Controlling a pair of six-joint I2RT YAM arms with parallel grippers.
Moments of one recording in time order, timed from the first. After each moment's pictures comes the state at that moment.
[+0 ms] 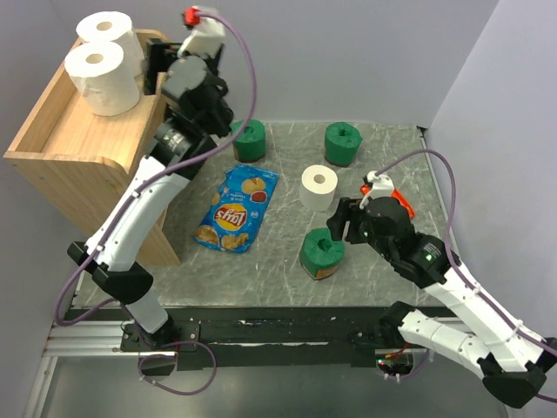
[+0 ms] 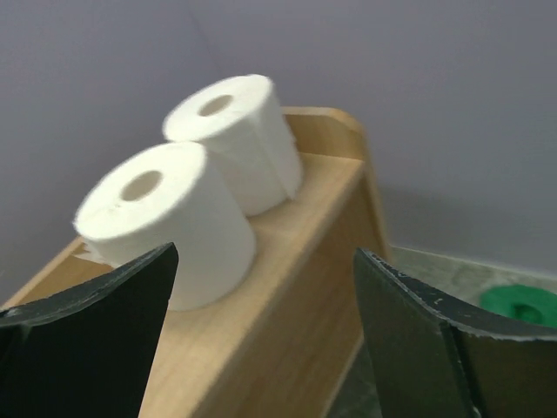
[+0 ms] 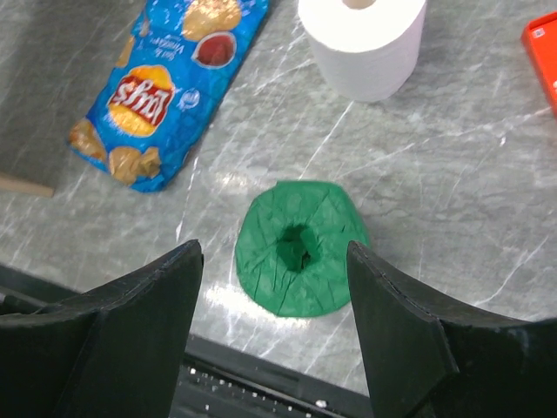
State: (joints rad) left arm -0.68 1.66 2.17 -0.15 -1.21 0.63; right arm 0.71 0.79 0.95 -0.69 0.29 0.51
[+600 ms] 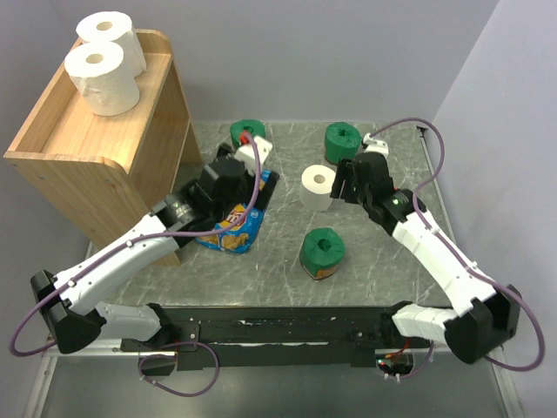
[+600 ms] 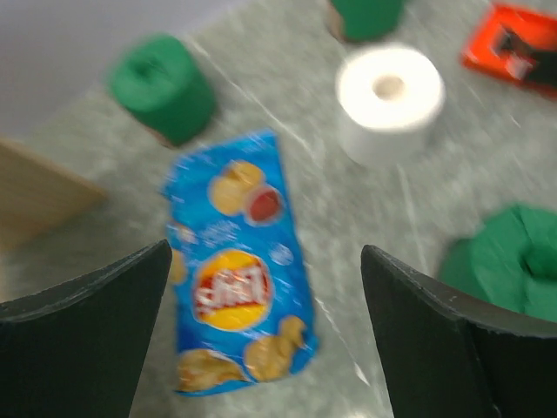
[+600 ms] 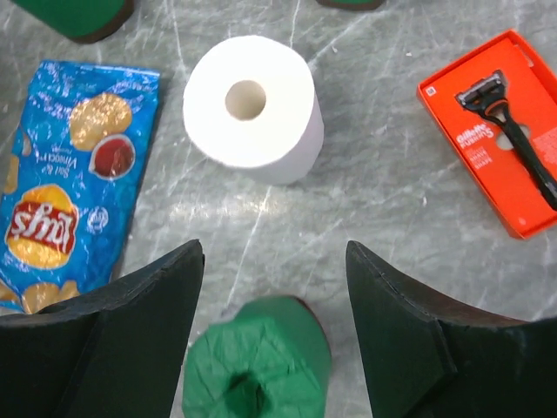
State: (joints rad) left arm -0.86 1.26 1.35 -0.45 -0.42 0.02; right arm 0.46 1.18 1.10 -0.55 0.32 0.46
